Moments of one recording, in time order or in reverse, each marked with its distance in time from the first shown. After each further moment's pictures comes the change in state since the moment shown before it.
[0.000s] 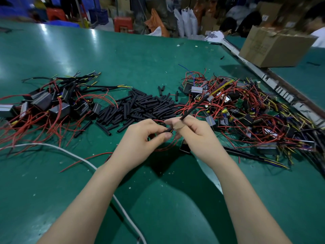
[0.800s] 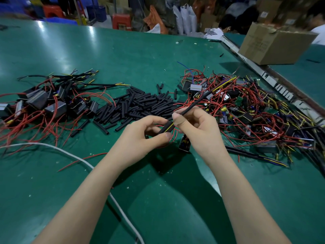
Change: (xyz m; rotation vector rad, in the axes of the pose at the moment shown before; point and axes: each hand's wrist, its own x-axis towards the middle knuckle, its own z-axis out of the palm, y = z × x) left_hand -0.001 -0.003 0.000 -0.313 -0.100 -0.186; right_hand 0.001 -0.001 0.001 0.171 0.199 -0.023
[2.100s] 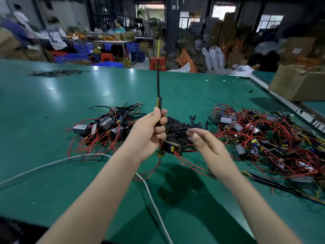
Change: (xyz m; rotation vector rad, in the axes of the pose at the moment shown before) left_hand 0.008 0.053 -0.073 -0.987 0.290 -0.210; right_hand 0.003 -0.016 0.037 -0.043 -0.222 -0.135
